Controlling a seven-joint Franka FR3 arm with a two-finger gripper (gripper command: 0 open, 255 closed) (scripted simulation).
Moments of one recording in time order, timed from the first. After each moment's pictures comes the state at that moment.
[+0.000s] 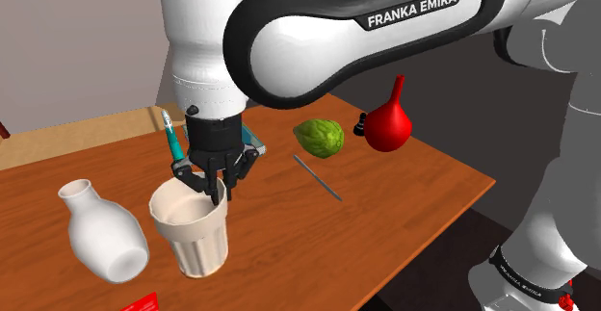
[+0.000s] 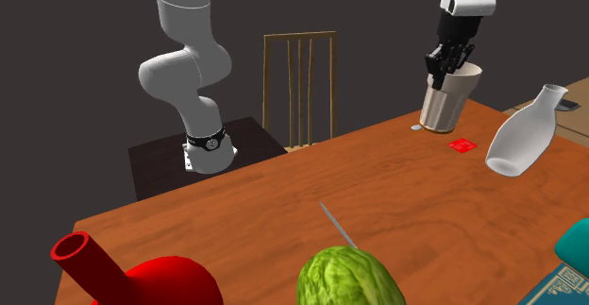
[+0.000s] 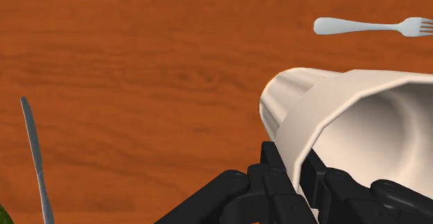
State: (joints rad) arm 0.28 0.33 0.65 -1.56 -0.17 1.91 1.08
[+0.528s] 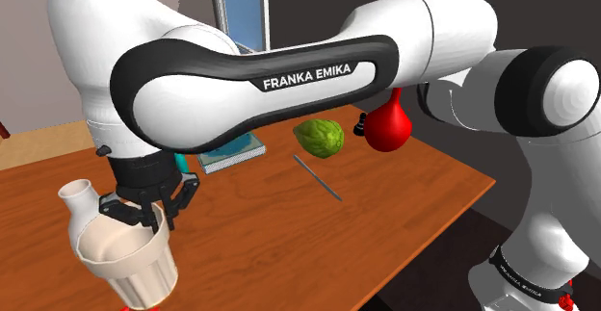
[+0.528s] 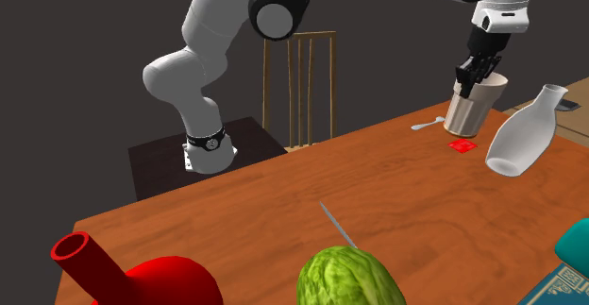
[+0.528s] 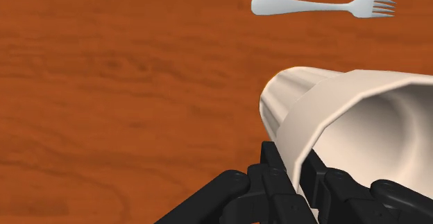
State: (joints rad) arm 0.54 0.73 0.58 -1.05 -0.35 1.77 1.17
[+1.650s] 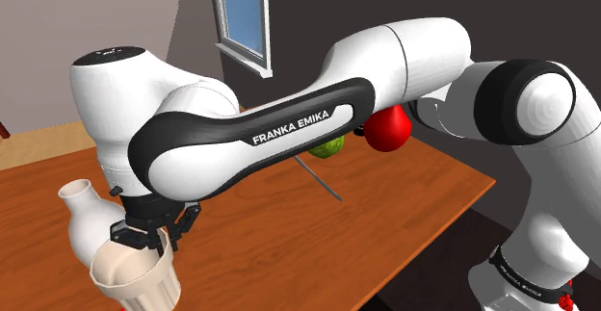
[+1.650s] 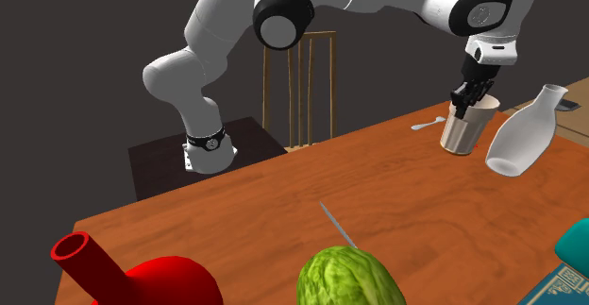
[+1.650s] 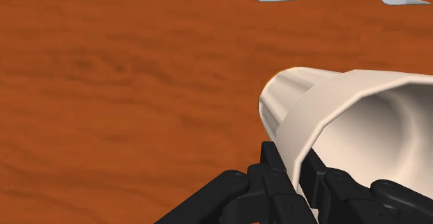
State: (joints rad) arm 0.54 0.79 0.56 -1.11 -0.37 1.88 1.19
